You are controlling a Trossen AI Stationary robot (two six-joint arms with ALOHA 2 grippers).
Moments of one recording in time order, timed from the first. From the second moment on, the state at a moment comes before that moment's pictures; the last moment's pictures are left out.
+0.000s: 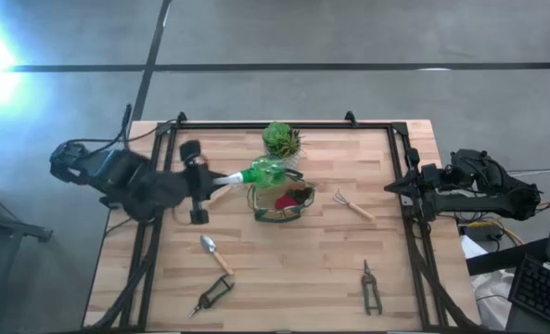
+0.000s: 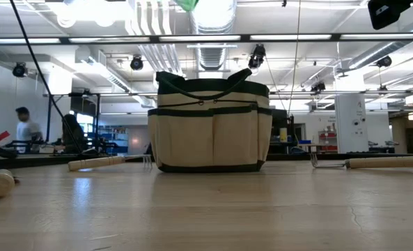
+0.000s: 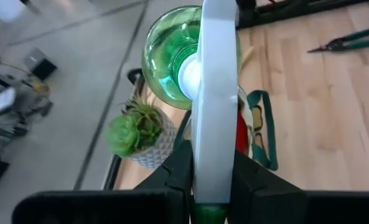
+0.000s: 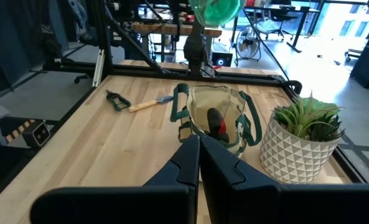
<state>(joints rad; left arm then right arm) -0.35 1.23 1.64 -1.11 -0.62 -0.07 -0.07 0.21 0.69 -0.70 -0.16 -0.04</state>
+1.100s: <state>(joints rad) -0.03 1.70 2.23 -1.57 -0.26 0.08 -0.07 0.21 0.69 -0.70 -0.16 -0.04</state>
